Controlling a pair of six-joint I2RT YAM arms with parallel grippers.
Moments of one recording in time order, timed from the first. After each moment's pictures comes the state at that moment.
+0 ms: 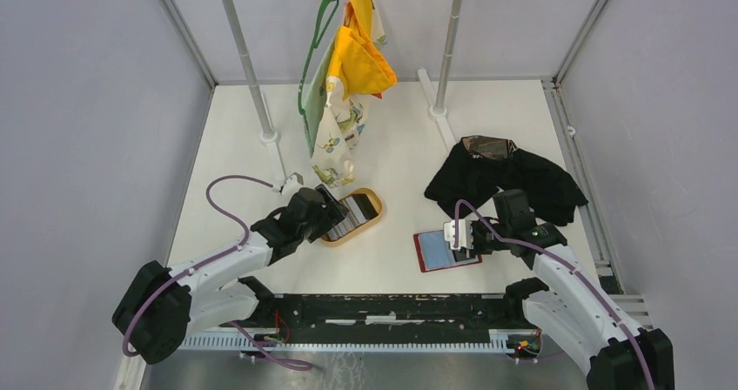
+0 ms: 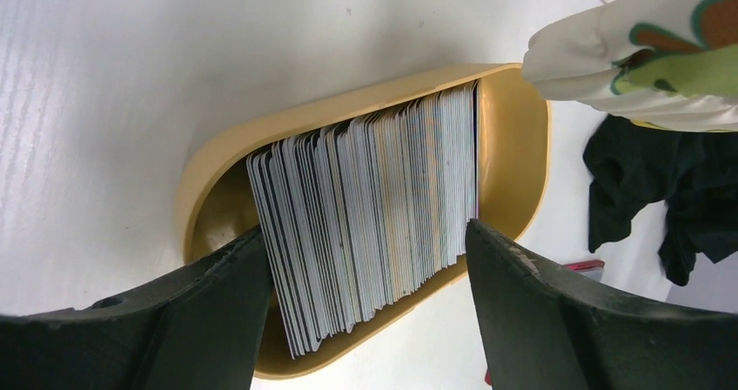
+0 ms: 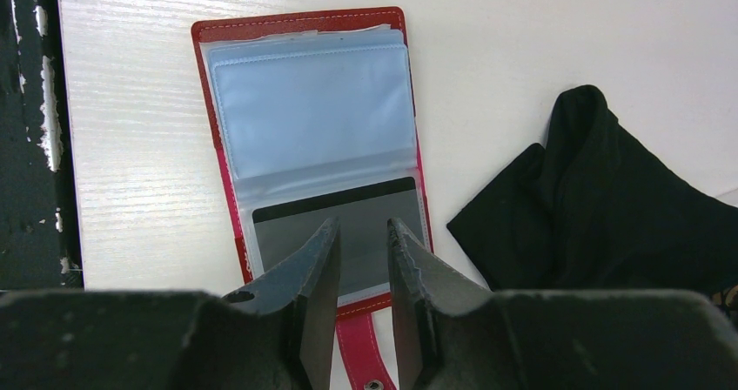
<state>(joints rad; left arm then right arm) -0.66 1.07 0.44 -0.16 -0.25 -1.13 0.30 0.80 0.44 -0.65 -0.65 -1.21</state>
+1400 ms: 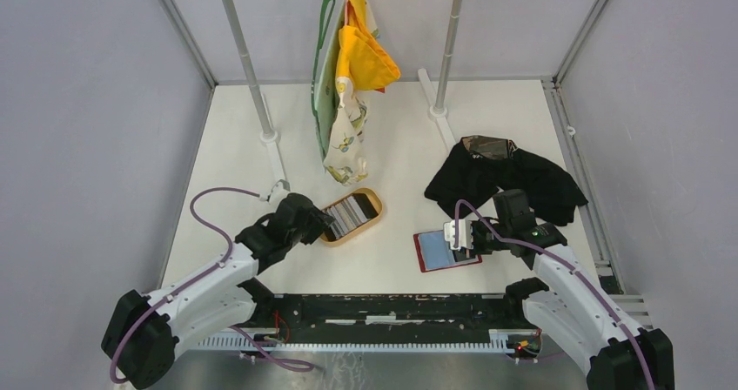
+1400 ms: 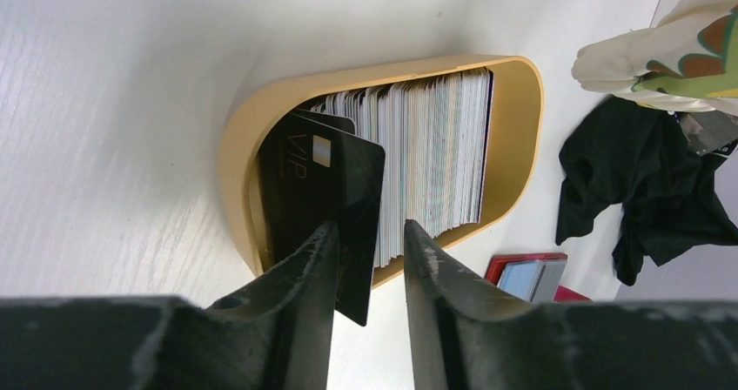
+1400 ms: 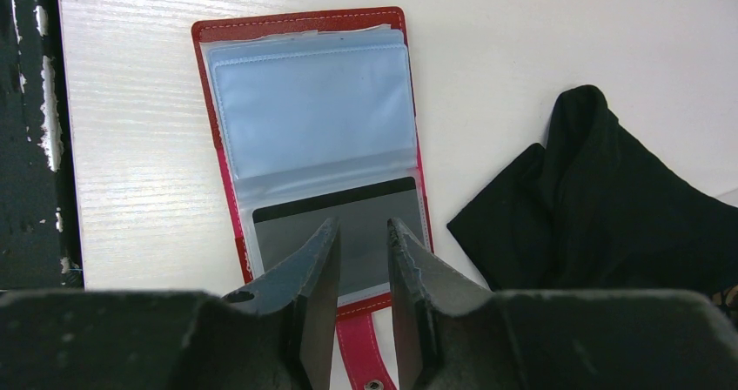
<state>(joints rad) -0.65 0.89 0.42 -0.31 -0.24 -1.24 0.30 0.80 0.44 -0.65 -0.65 -1.21</state>
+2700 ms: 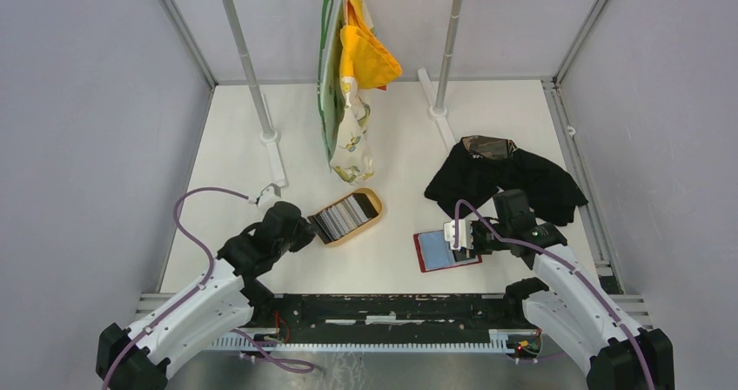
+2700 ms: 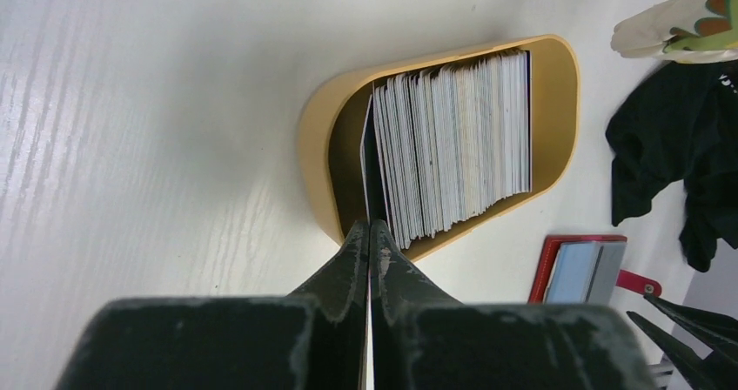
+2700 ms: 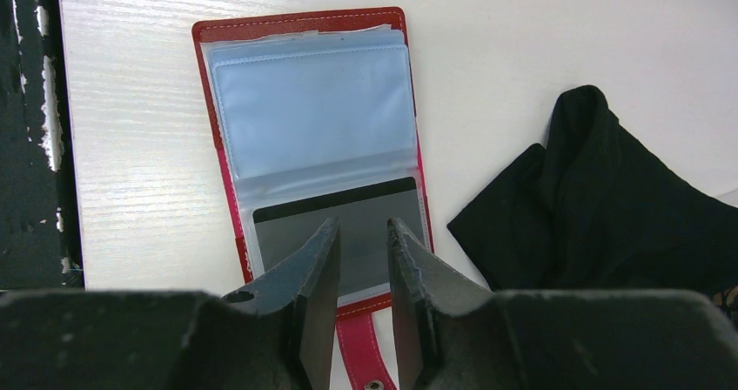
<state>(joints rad) -0.64 0.67 0.42 -0.53 -0.29 -1.11 0.30 0.80 0.44 -0.65 -0.65 -1.21</state>
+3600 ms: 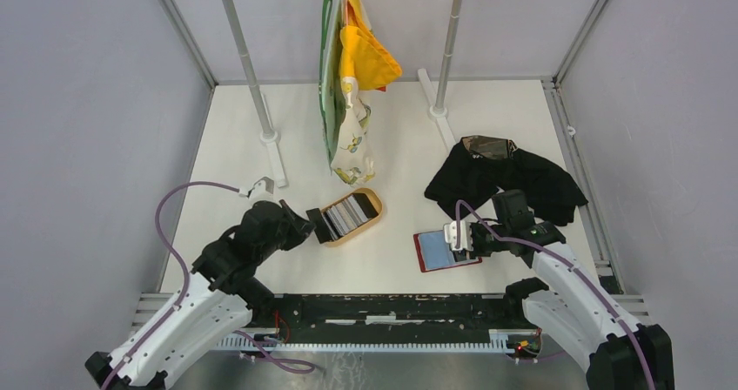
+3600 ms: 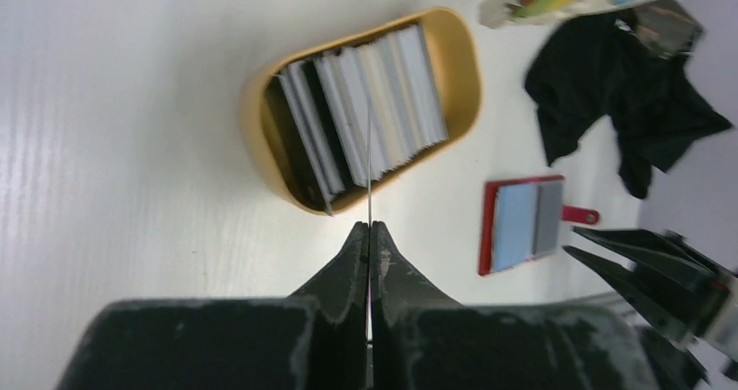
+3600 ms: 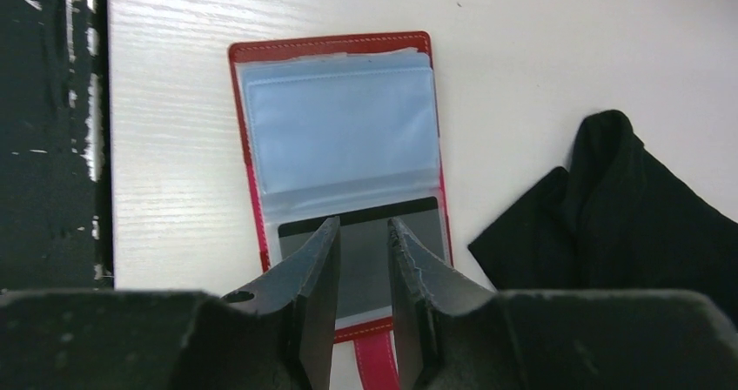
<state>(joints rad) -0.64 0.54 0.54 -0.70 -0.23 -1.00 0.30 0.82 0.44 -0.66 -0.69 -1.22</state>
